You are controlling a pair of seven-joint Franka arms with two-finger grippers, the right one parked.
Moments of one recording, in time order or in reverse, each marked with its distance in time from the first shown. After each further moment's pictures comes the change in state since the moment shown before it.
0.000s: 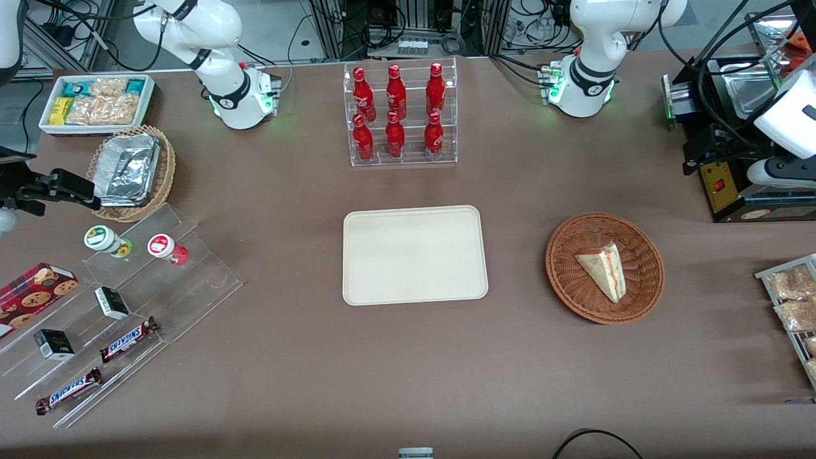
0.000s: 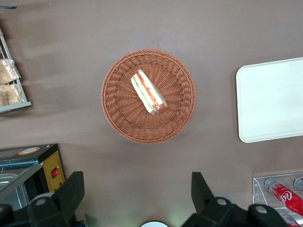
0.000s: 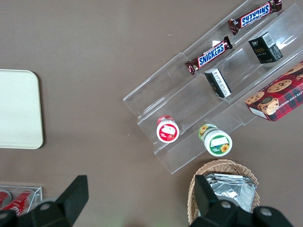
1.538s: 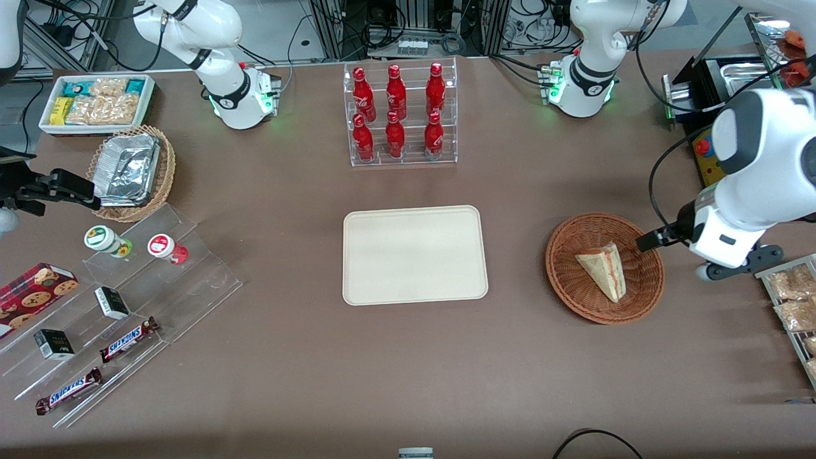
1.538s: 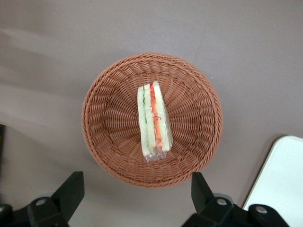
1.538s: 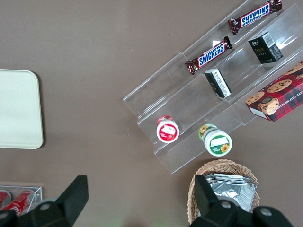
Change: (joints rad) arm 0.009 0.155 0.002 -0.328 0.005 0.444 -0.432
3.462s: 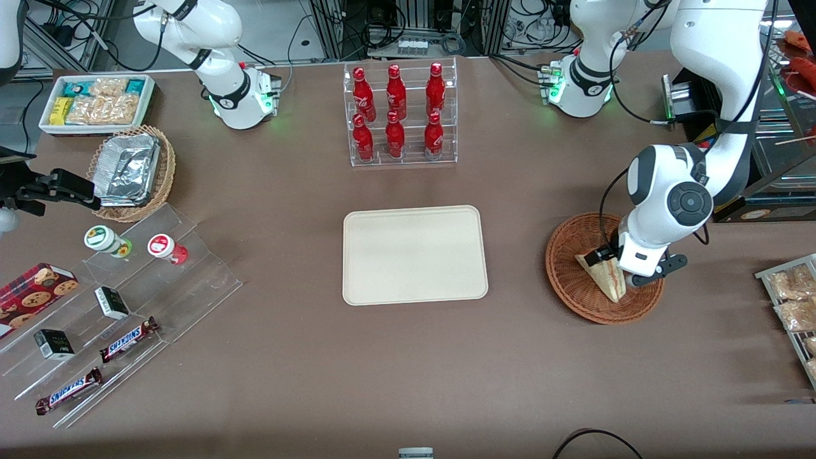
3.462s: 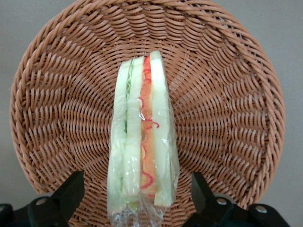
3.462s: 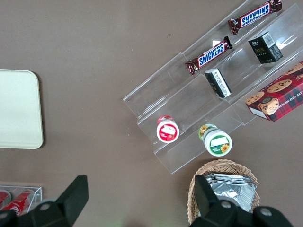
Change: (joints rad) arm -0.037 0.118 -0.010 -0.330 0.049 0.446 -0.147
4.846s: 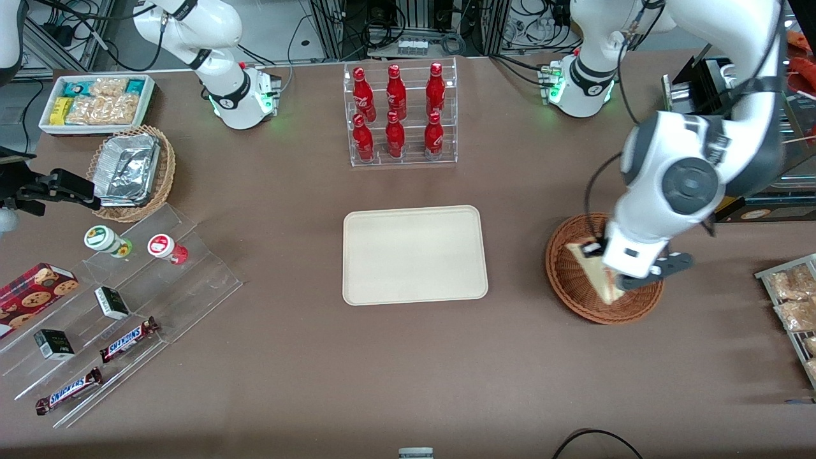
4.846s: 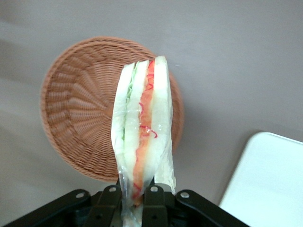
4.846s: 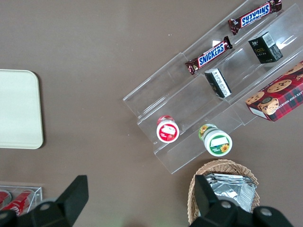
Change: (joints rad) arm -0.181 -0.028 -0.020 0.423 0.026 -0.475 -0.104
